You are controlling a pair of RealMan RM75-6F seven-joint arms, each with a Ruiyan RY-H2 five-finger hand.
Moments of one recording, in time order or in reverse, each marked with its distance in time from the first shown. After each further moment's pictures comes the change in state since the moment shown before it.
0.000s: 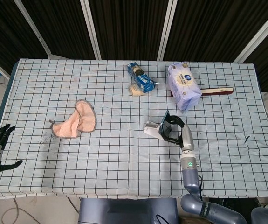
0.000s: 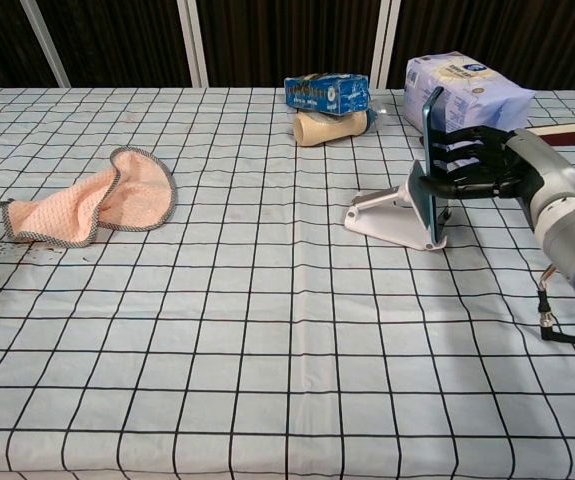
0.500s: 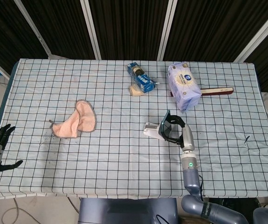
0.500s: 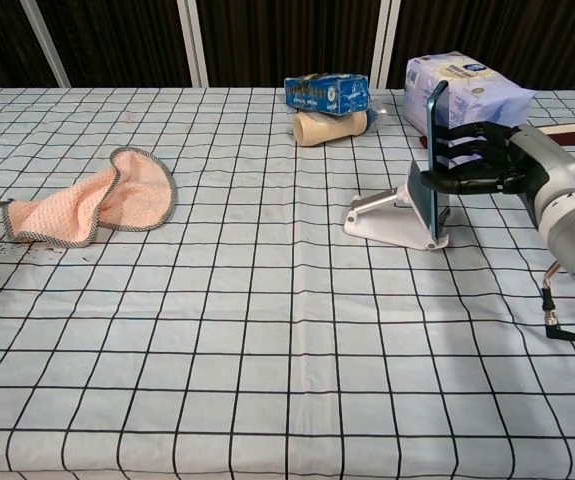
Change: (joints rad) left arm 0.001 -0.003 0.001 0.004 0.008 0.006 0.002; right arm -0.001 0.015 0.002 -0.032 0.016 0.014 -0.002
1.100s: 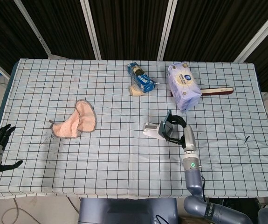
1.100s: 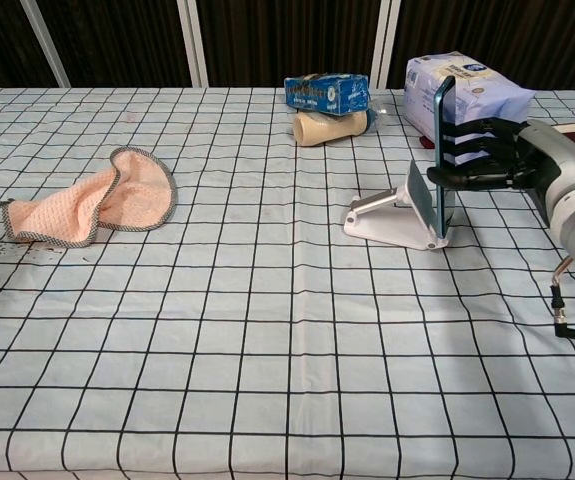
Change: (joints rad) left arm 0.002 -0.005 0.000 0.004 0.005 0.007 0.007; right arm -0.003 0.043 -0.009 -0.066 0.027 0.009 -0.017
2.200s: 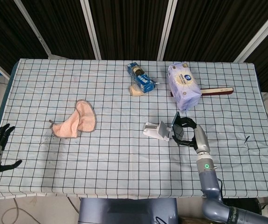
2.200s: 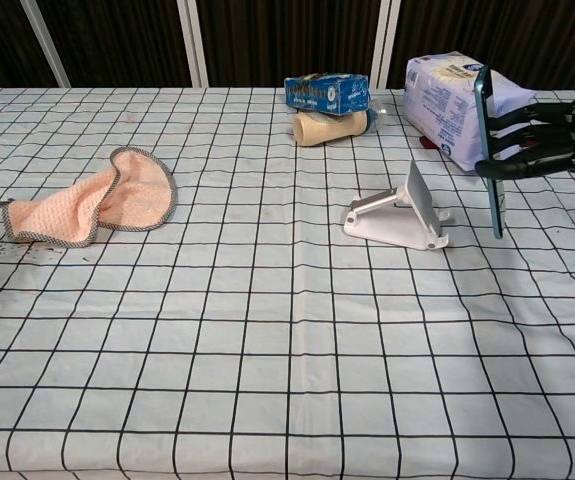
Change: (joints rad) left arm 0.008 -0.011 -0.001 0.010 0.014 0.026 0.027; right arm -0.029 0.261 -0.001 -0.310 0.174 -0.029 -0.201
